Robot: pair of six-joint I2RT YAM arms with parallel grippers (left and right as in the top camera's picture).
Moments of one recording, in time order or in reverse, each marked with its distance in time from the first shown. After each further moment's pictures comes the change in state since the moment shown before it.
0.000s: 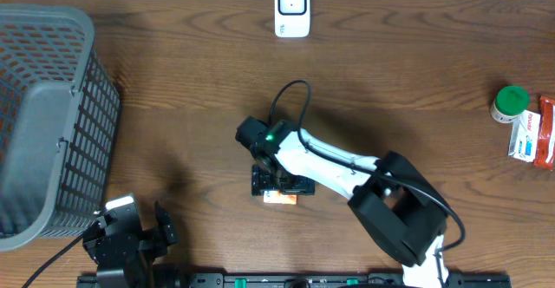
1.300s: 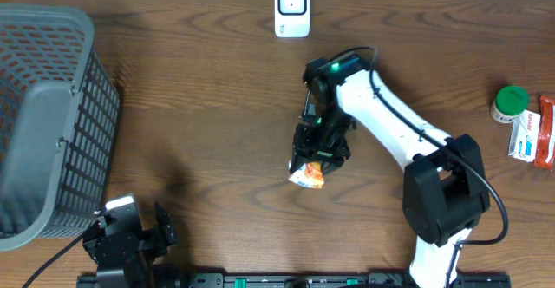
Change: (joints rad) left arm 0.000 0.000 0.000 -0.001 0.000 0.000; right arm -0.373 -0.044 0.247 -0.554 -0.485 -0.467
